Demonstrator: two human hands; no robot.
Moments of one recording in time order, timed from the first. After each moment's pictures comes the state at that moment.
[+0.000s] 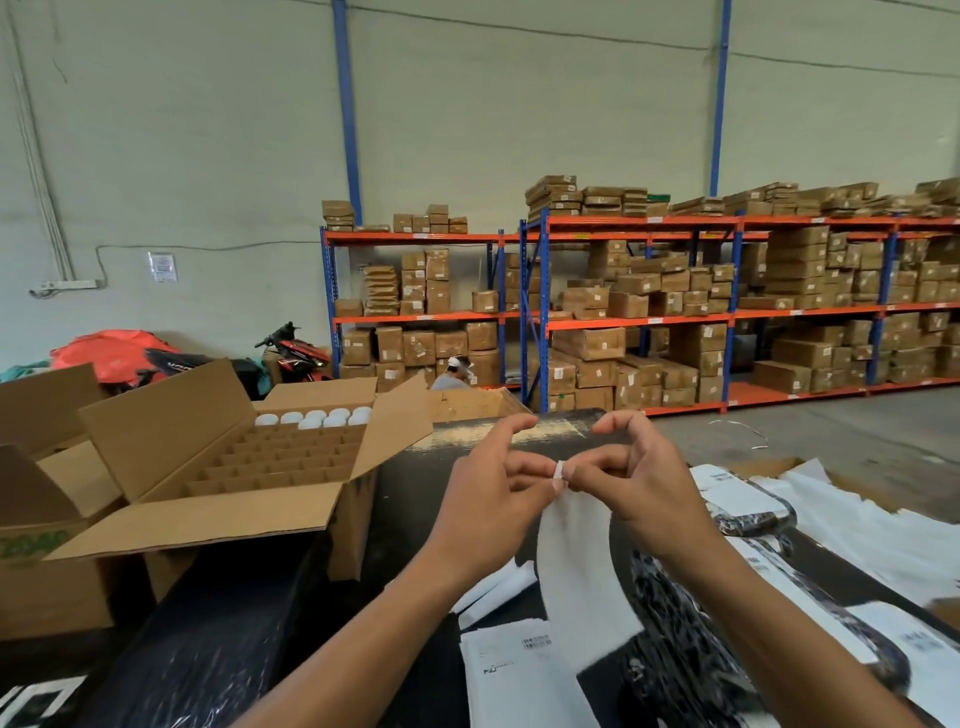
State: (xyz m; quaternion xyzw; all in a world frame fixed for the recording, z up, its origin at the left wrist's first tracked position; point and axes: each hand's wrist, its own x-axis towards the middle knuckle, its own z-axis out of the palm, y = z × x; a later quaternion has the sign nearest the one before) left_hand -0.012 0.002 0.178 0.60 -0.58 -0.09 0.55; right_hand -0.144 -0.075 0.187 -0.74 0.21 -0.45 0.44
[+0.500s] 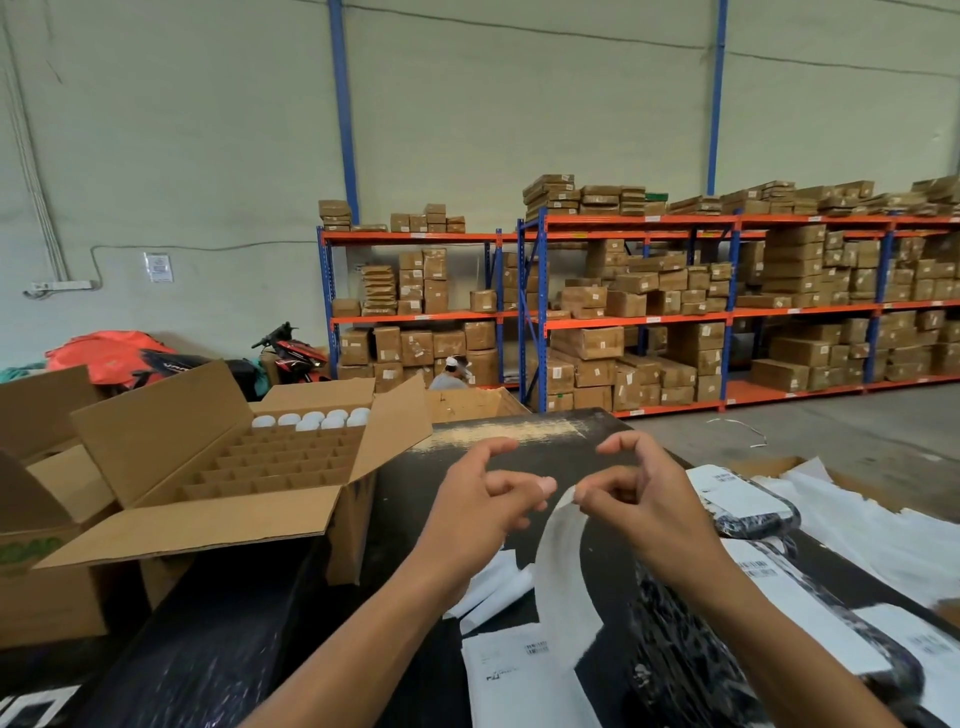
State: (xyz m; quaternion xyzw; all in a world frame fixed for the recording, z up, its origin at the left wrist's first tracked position) left_hand 0.001 0.000 0.170 0.60 -0.50 -0.21 0.59; right_hand -0.144 -0.089 0.167 -0.77 0.24 -0.44 0.40
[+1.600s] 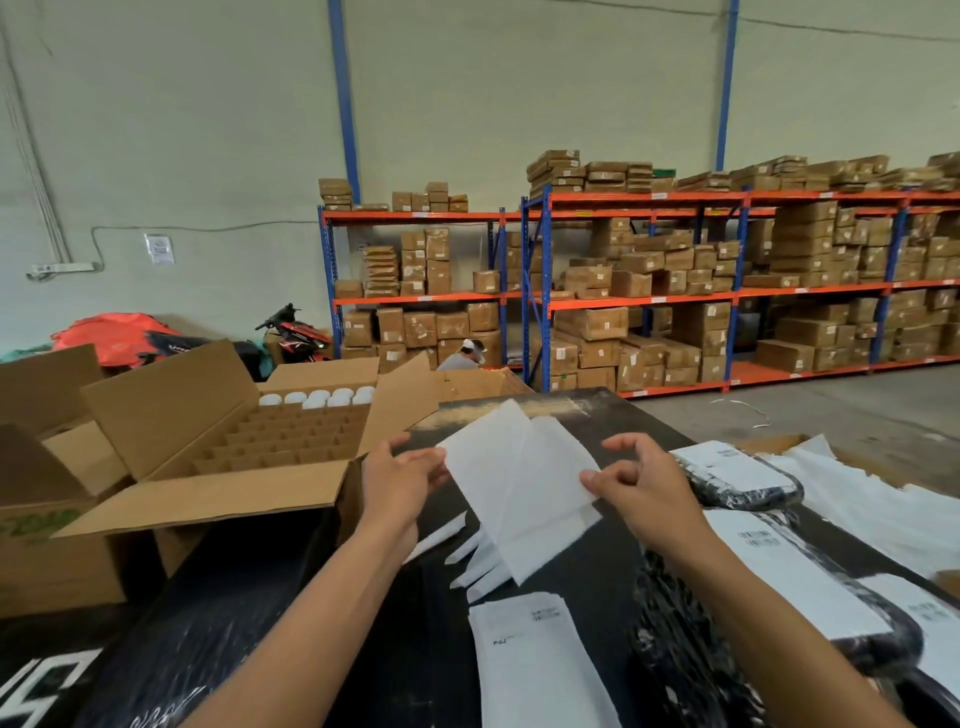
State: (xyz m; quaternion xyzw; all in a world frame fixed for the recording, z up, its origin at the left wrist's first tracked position) left_hand 0.073 -0.017 0.142 0.56 -0.22 -0.22 0.77; right_hand -0.130 -0.109 0.142 -0.73 0.36 -0.39 0.44
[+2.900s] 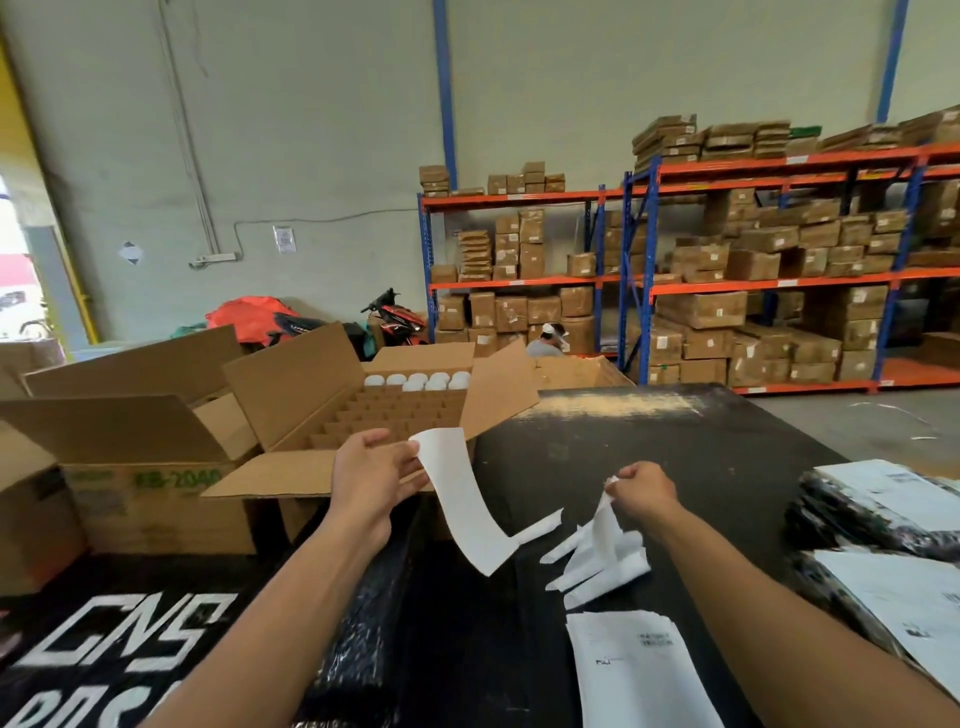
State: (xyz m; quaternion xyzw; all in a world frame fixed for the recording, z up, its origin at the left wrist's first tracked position) left_hand 0.160 0.052 0.145 0.60 -0.16 -0.15 0.77; right_hand 0.026 -0.202 0.076 -0.73 0.47 -0.26 0.41
